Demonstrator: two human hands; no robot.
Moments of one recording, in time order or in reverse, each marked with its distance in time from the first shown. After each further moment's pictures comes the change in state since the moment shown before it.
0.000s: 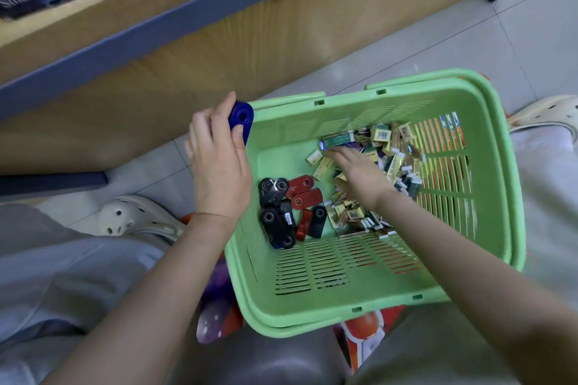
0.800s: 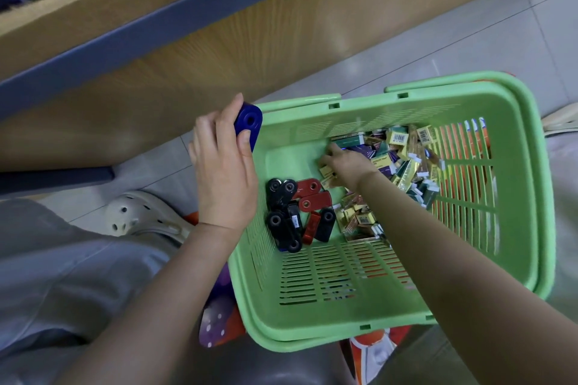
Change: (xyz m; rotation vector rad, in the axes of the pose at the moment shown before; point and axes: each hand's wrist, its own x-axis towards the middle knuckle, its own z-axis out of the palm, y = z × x) left_hand 0.000 -0.002 0.000 -0.001 0.008 0.037; right_hand 0.066 -0.003 0.019 -0.249 -0.345 0.021
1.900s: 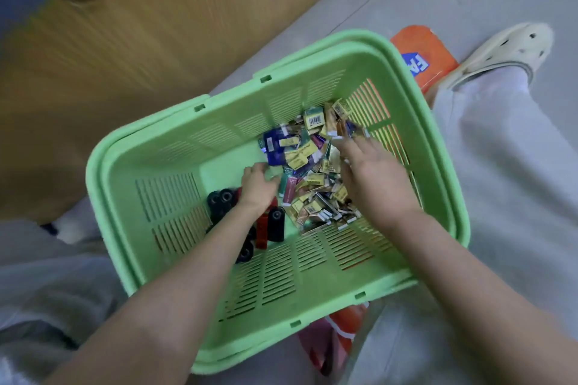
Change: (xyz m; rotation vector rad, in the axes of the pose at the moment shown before) left_hand -0.060 0.014 0.185 -0.045 -0.941 -0.566; right_hand -0.168 0.044 0.007 0.281 0.691 0.327
